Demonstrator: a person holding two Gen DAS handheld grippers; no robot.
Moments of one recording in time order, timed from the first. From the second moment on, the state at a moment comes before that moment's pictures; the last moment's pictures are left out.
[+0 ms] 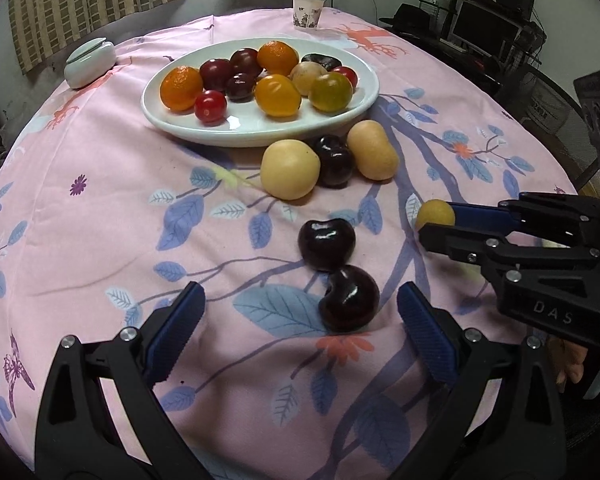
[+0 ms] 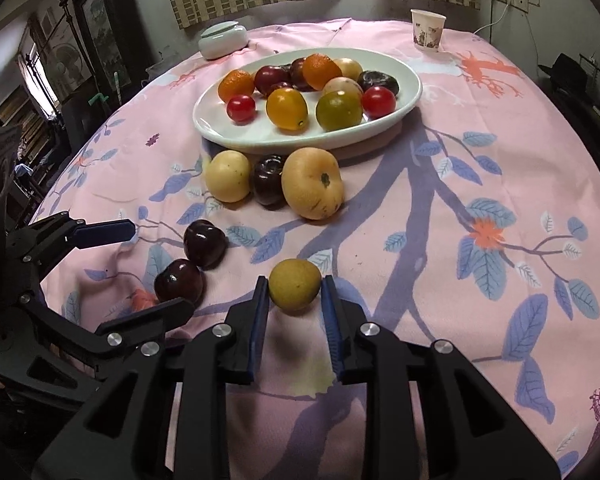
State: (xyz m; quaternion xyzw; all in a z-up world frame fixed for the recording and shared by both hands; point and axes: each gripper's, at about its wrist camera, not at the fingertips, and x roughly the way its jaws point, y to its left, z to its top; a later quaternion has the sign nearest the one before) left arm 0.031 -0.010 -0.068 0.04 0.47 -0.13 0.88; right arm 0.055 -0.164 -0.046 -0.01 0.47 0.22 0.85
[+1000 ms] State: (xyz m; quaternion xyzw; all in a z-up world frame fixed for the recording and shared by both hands) left arm 0.018 0.000 -0.052 0.02 0.45 -0.14 0.88; right arm 0.037 -0.183 -0.032 0.02 0.47 0.19 0.86
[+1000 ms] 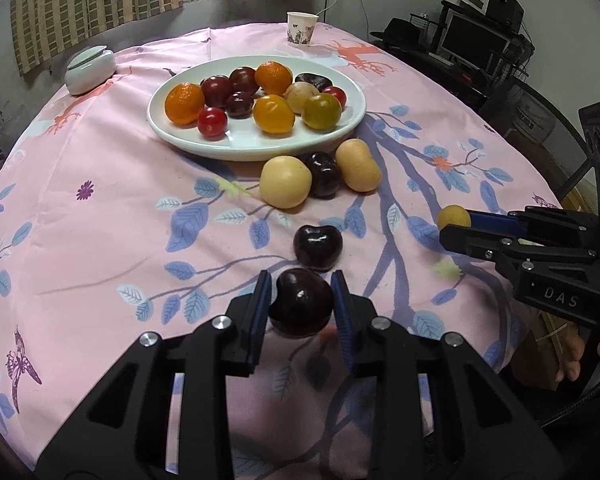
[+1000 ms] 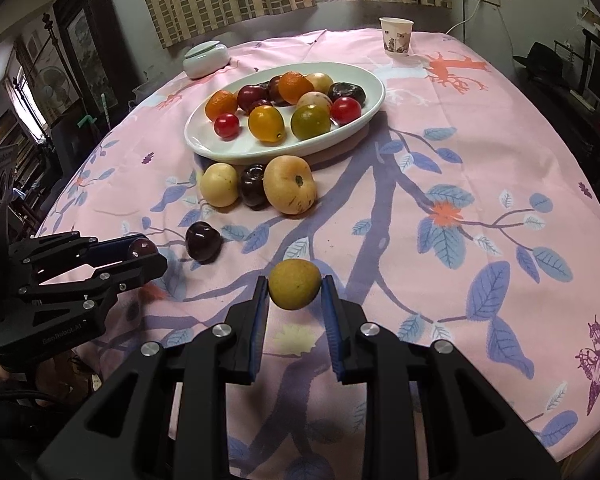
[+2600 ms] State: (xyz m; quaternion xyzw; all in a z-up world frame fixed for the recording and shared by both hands) left arm 0.150 0.041 0.022 -0.03 0.36 -0.09 0.93; right arm 0.171 -0.171 0.004 0.01 0.42 0.16 0.89
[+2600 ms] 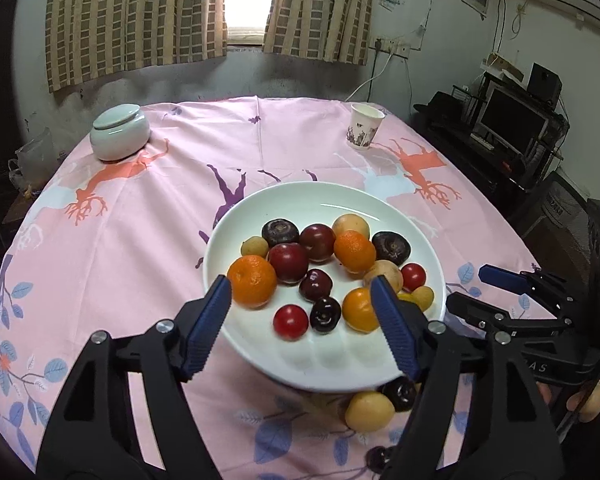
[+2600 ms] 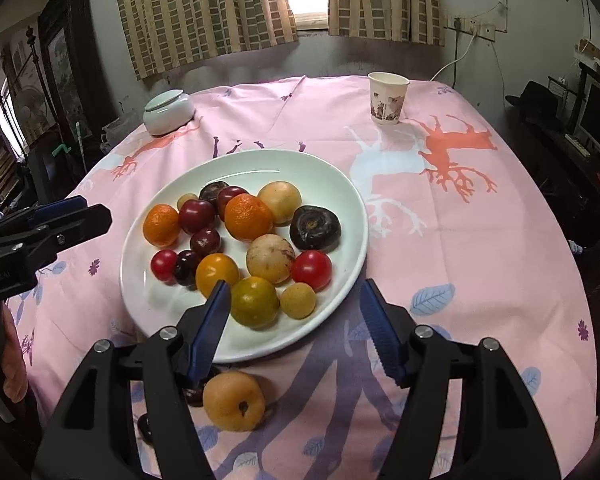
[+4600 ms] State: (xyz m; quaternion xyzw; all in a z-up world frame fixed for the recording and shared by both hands) left arm 0.053 -0.011 -0.065 0.04 0.46 -0.14 0.88; right arm 0.096 -0.148 -0.039 0.02 0.50 0.25 0.83
